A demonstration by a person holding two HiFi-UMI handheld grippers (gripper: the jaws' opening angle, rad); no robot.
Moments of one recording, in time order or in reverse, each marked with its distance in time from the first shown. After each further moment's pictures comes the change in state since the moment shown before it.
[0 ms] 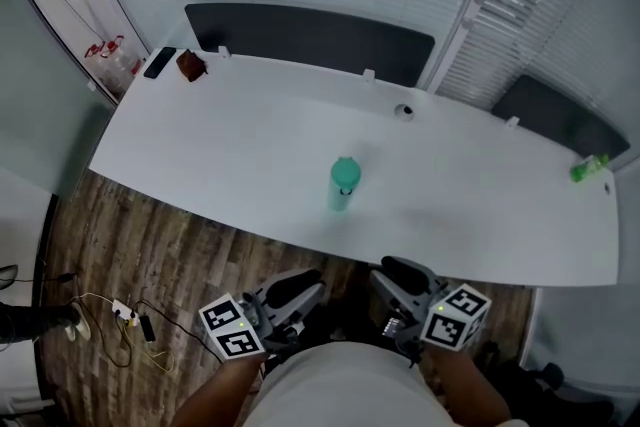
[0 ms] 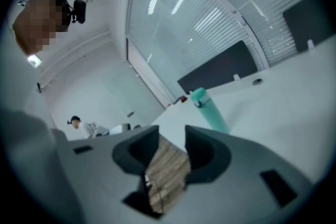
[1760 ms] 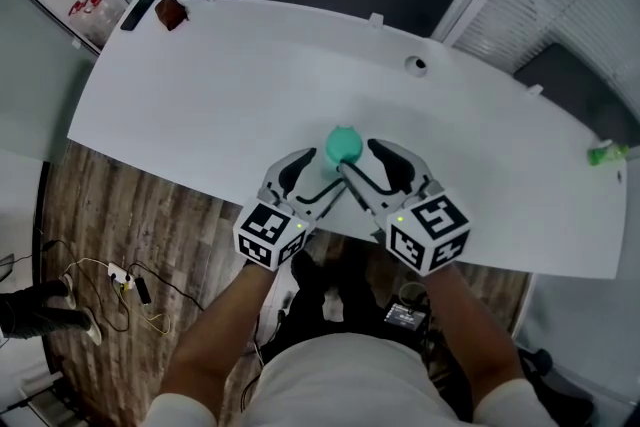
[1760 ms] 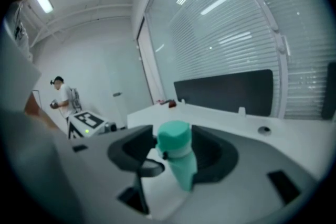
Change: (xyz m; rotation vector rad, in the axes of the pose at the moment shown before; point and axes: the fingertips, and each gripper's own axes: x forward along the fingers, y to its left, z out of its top) left arm 0.110 0.178 0.017 0.553 0.252 0.348; right arm 0.129 -0.074 0.088 -0.403 0.033 -0.125
